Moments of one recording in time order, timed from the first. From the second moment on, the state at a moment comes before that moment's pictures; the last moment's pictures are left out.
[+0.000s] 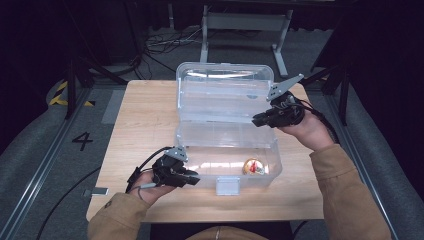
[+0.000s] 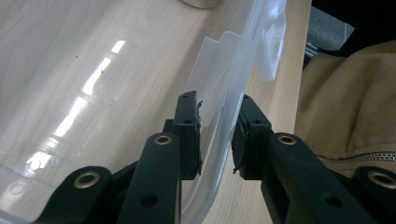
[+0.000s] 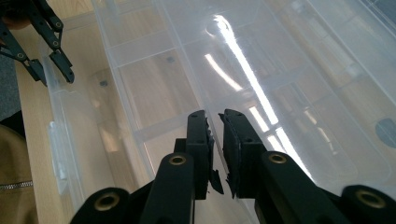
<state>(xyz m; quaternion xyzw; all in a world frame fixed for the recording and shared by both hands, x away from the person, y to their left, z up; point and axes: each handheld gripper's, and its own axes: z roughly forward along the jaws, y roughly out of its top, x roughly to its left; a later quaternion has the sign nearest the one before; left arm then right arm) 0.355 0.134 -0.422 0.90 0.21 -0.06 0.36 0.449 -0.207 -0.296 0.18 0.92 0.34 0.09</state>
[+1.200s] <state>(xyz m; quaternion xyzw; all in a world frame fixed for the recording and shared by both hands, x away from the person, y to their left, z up) 0.355 0.135 -0.422 0.90 0.21 -0.06 0.37 0.421 -0.207 -0.299 0.15 0.93 0.33 0.08</state>
